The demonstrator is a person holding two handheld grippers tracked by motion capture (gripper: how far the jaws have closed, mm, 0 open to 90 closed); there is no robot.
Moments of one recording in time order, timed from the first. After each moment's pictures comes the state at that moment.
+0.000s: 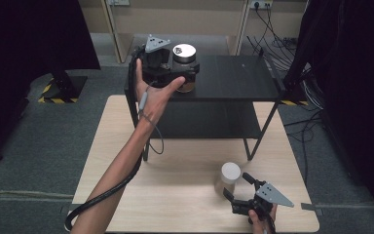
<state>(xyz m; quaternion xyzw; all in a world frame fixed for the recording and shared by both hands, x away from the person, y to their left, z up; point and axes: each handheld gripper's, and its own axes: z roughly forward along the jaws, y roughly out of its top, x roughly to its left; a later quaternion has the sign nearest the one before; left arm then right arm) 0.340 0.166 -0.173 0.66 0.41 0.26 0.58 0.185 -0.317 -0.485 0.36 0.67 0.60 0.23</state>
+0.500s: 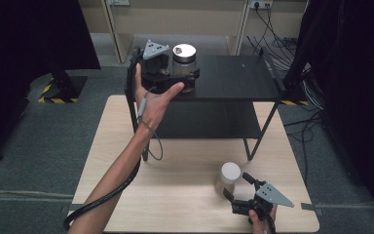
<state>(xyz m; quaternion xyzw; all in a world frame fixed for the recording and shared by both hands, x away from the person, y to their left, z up) 0.325 0.169 -0.178 0.66 0.41 0.27 0.58 0.185 -0.317 -0.486 0.36 0.67 0.60 0.23</state>
